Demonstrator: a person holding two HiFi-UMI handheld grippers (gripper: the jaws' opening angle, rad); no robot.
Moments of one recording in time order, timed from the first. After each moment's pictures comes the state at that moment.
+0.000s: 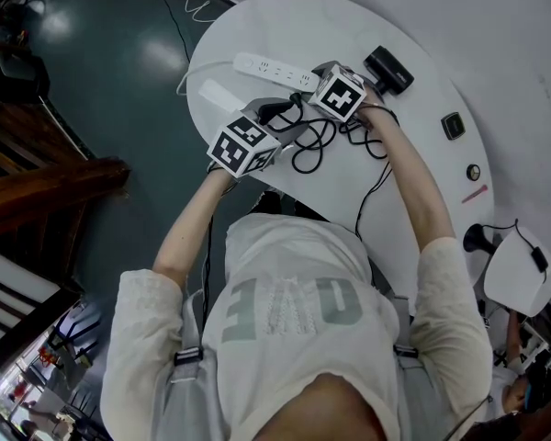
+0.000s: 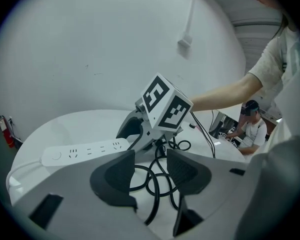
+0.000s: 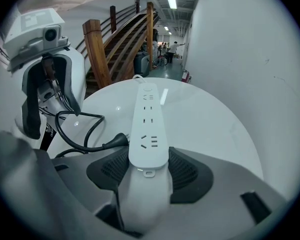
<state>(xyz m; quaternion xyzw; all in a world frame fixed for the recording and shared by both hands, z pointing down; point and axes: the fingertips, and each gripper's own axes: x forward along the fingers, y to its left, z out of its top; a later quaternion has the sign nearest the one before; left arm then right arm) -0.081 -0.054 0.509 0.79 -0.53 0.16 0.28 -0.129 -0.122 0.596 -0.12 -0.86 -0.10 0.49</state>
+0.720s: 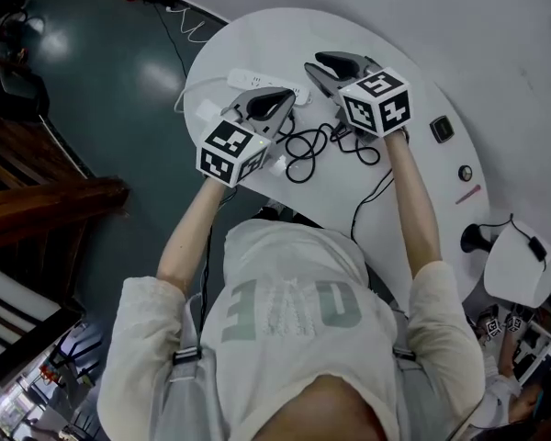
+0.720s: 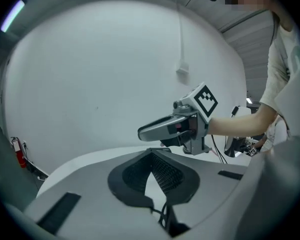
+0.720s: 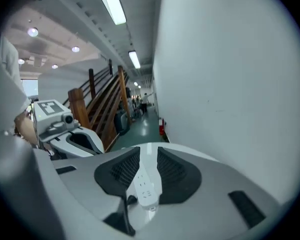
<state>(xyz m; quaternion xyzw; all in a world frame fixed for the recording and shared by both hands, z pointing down) -0.108 -0.080 0.412 0.77 -0.62 0.08 0.15 -0.124 -0.151 0.419 0.00 -0.97 0.07 0.23</state>
